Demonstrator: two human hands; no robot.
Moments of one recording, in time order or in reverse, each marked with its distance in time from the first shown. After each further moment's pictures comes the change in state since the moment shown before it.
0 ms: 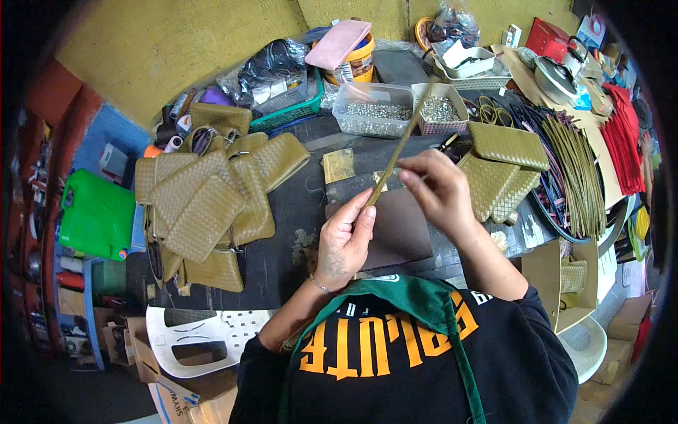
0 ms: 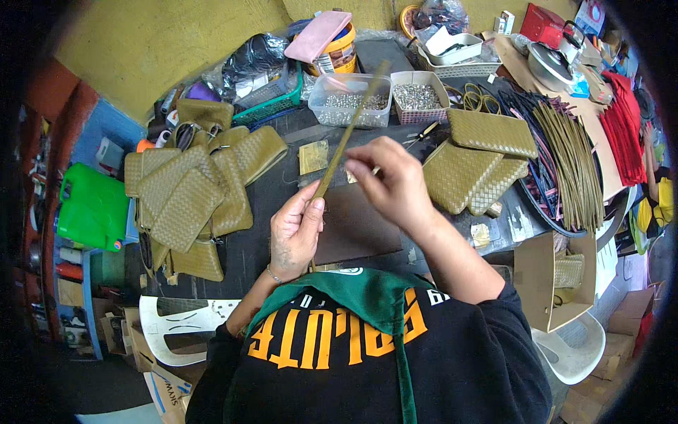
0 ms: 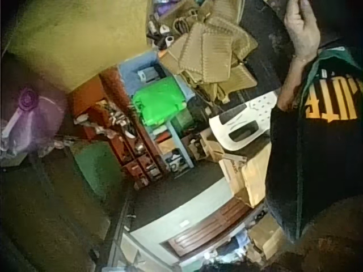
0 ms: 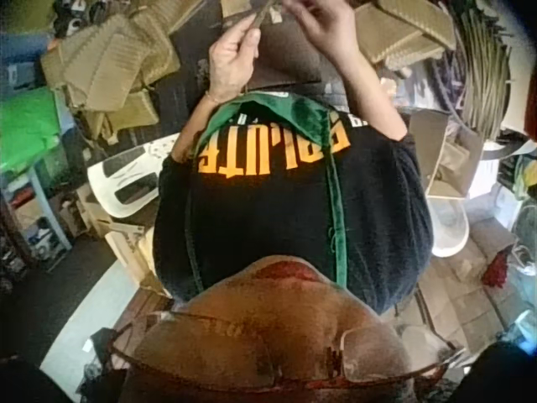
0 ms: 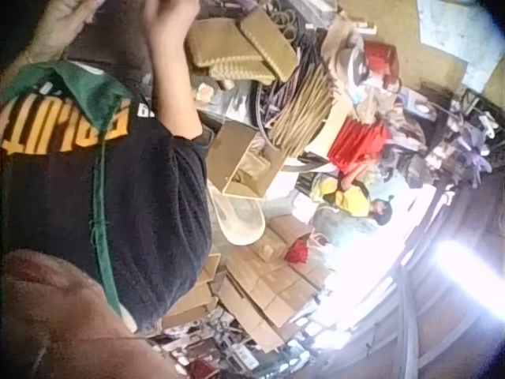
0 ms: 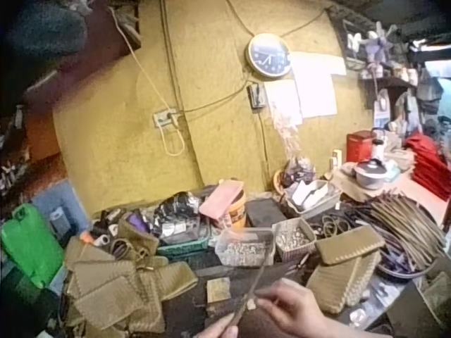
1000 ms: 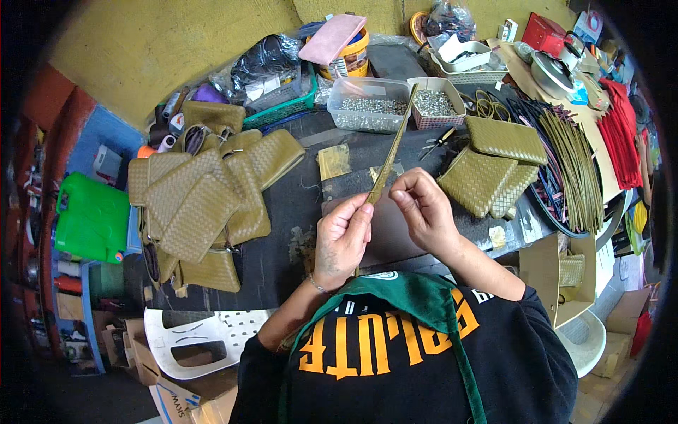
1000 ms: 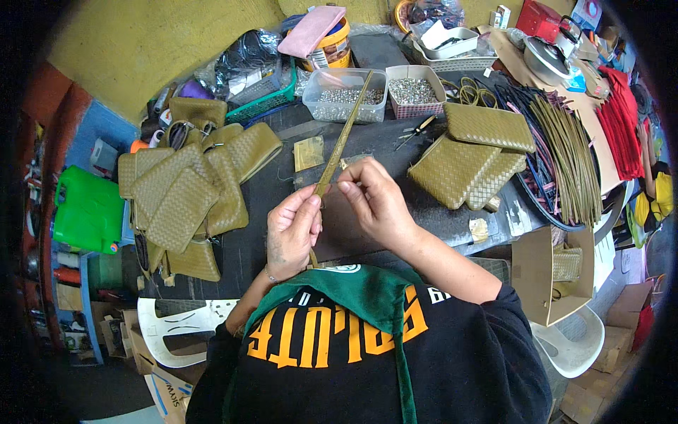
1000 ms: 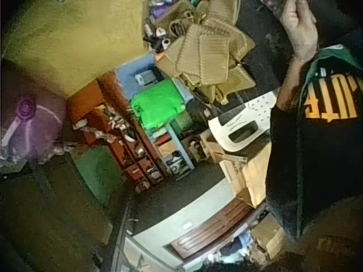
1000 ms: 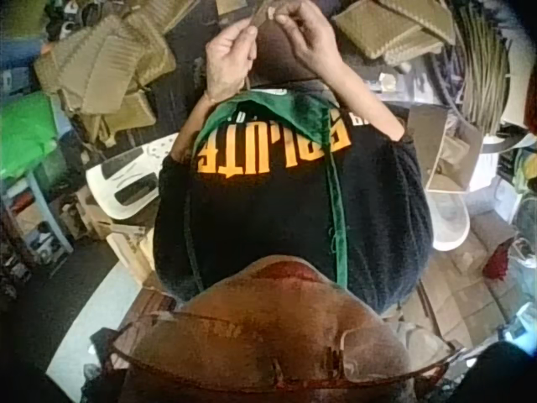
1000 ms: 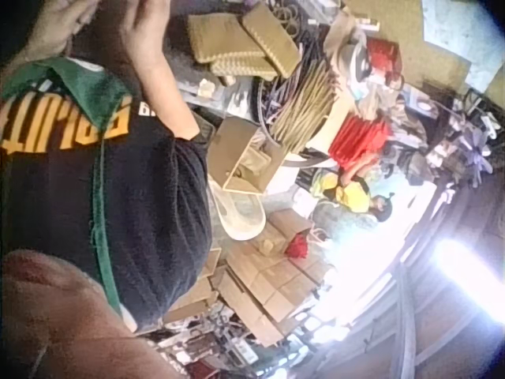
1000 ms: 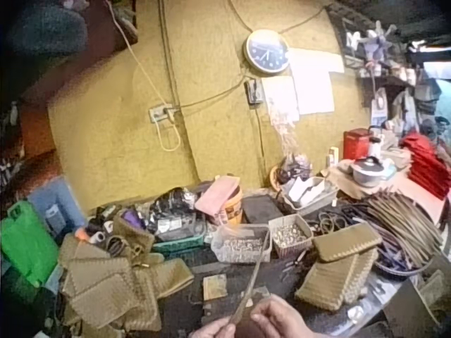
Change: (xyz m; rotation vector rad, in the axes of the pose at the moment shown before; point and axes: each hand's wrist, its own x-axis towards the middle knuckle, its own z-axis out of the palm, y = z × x) left_hand 0.001 0.000 0.000 -0.353 -0.046 -0.247; right_hand -0.030 -0.002 0.019 0.272 -0.060 0.175
